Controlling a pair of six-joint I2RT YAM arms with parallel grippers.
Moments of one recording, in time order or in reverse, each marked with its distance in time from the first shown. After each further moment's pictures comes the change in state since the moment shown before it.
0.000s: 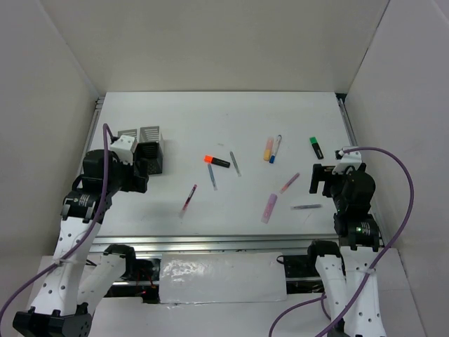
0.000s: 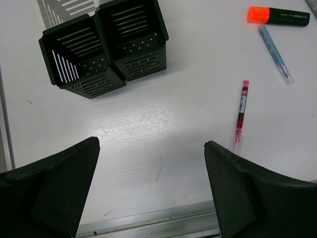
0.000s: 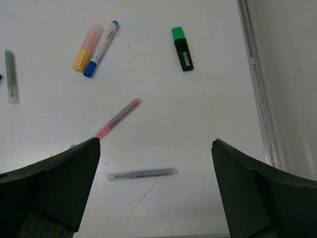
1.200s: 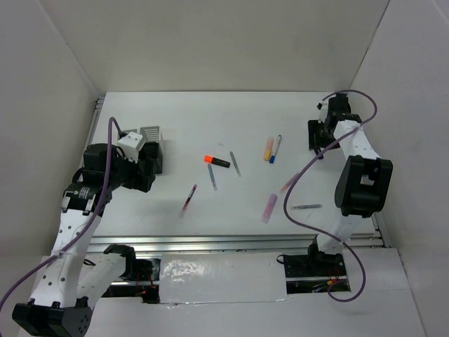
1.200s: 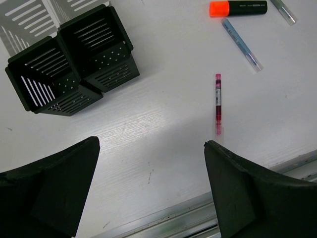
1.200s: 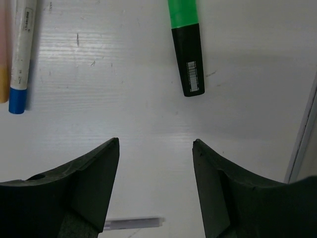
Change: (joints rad) left arm 0.000 0.062 0.058 -0.020 0.153 0.081; right arm -0.058 1.283 0.707 -0.106 -0.021 -0.041
